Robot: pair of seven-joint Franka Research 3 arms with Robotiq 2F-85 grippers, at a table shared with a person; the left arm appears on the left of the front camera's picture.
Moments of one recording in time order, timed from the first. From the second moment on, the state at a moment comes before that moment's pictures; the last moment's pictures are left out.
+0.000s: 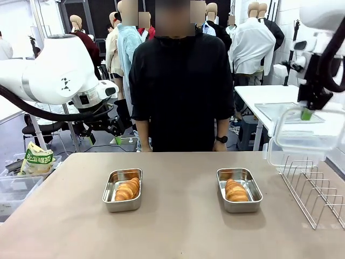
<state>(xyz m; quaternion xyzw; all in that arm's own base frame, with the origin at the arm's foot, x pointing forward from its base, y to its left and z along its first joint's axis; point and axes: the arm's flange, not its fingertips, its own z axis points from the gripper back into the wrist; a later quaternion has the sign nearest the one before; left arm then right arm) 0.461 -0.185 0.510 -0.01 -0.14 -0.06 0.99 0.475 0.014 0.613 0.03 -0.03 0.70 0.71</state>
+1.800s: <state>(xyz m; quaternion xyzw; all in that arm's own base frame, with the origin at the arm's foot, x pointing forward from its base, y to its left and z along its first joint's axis) 0.462 -0.185 0.511 -0.01 -0.14 -0.06 0.99 0.523 0.142 0.691 -0.17 -0.28 0.84 0.43</state>
